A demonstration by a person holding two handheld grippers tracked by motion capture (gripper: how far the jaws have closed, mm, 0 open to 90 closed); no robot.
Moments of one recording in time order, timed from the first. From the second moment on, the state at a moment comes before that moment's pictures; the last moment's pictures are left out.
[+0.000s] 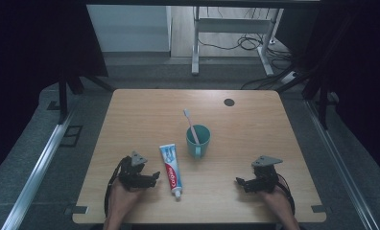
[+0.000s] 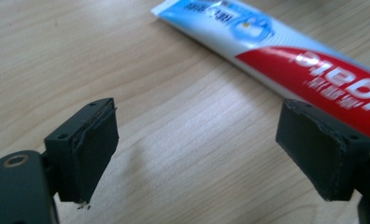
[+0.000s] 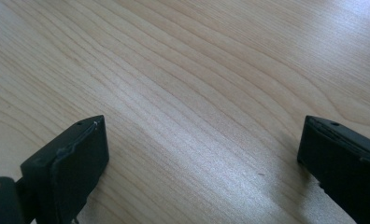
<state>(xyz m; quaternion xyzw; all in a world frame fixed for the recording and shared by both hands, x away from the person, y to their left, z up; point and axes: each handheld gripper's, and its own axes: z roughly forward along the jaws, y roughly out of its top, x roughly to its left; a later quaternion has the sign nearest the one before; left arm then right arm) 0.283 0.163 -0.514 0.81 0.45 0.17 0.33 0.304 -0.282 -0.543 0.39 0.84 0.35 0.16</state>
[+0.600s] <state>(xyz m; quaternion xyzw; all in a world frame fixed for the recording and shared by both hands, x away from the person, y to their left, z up) 0.293 0.123 -0.493 0.83 0.41 0.12 0.36 0.304 -0.282 -0.543 0.39 0.84 0.35 0.16</state>
